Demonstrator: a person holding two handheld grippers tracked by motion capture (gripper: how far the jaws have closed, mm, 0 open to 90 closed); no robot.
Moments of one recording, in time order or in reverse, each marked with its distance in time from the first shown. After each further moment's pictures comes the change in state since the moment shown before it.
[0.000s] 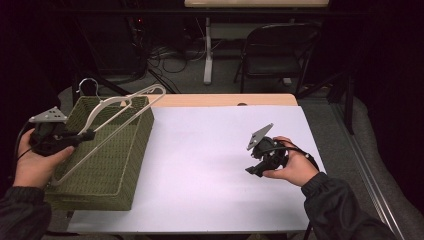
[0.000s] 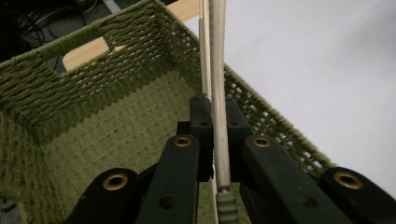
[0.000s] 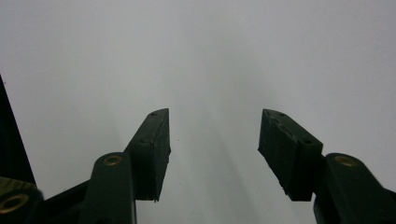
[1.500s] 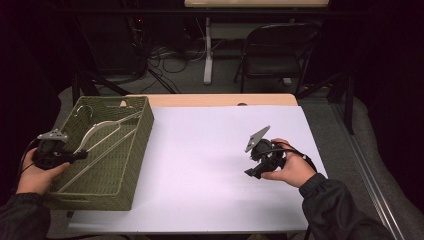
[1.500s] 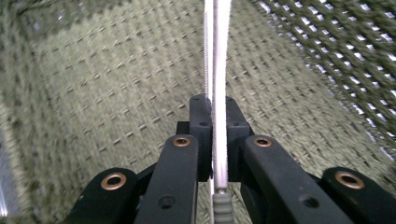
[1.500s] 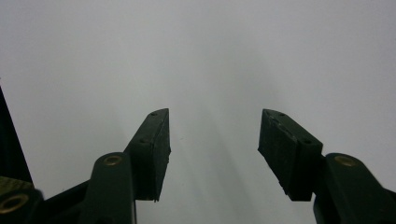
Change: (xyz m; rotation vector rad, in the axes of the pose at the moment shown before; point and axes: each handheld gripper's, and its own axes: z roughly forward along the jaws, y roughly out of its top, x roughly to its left) left arm 0.050 -0.081 0.047 0.169 0.012 -0.109; right arm 0.001 -0.002 0.009 0.025 0.009 0.008
